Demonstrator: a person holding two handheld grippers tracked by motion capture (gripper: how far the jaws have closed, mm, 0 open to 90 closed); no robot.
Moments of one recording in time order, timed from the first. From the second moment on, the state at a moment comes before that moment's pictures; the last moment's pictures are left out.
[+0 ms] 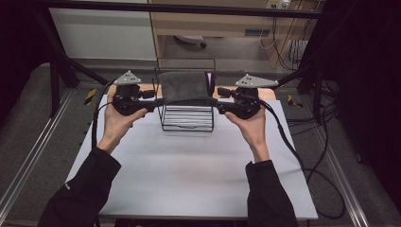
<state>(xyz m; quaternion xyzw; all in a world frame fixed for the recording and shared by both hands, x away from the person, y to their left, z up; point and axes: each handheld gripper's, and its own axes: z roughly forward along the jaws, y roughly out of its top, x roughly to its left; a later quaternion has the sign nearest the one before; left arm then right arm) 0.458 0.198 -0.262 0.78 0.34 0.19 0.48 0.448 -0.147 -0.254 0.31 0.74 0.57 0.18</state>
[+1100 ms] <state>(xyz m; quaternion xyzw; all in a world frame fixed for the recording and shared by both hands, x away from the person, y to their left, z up) 0.397 0.238 -0.344 0.80 0.34 0.18 0.46 0.402 -0.193 -0.325 0.35 0.77 0.52 0.15</state>
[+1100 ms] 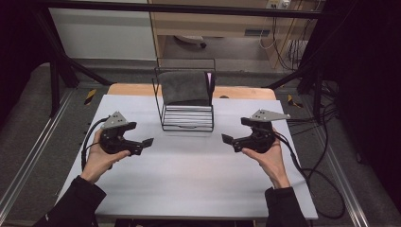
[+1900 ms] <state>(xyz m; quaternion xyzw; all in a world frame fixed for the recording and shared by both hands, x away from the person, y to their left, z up) 0.378 0.264 -0.415 0.80 0.37 0.17 0.44 0.377 -0.236 -0.411 0.37 0.78 0.50 0.11</state>
